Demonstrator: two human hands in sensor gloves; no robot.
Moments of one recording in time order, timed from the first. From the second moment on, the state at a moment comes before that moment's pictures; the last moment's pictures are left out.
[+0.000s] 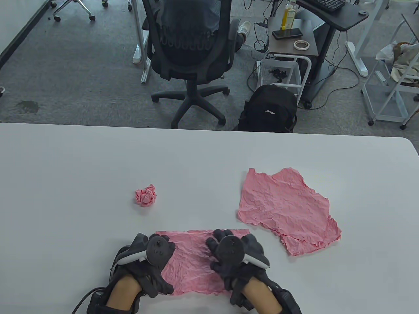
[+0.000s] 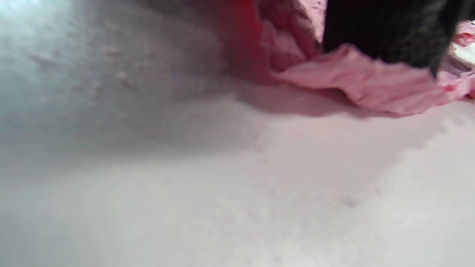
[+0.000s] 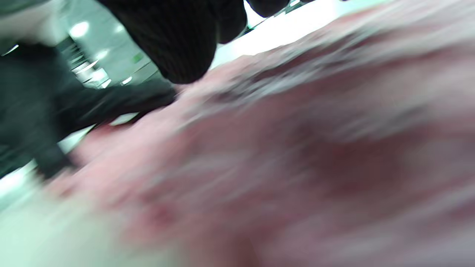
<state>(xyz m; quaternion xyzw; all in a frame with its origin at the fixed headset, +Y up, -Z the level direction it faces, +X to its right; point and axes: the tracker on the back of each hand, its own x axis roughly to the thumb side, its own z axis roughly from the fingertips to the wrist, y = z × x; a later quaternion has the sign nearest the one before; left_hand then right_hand) -0.185 -0.792 -0.280 -0.33 -0.21 0.07 0.92 0.036 -0.774 -0.273 0.32 0.19 0.91 0.16</state>
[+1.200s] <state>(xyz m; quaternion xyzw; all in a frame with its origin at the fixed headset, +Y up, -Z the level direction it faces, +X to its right) -0.190 -0.792 -0.282 -0.33 -0.20 0.08 0.92 0.098 -0.787 -0.292 0.21 0.34 0.90 0.17</state>
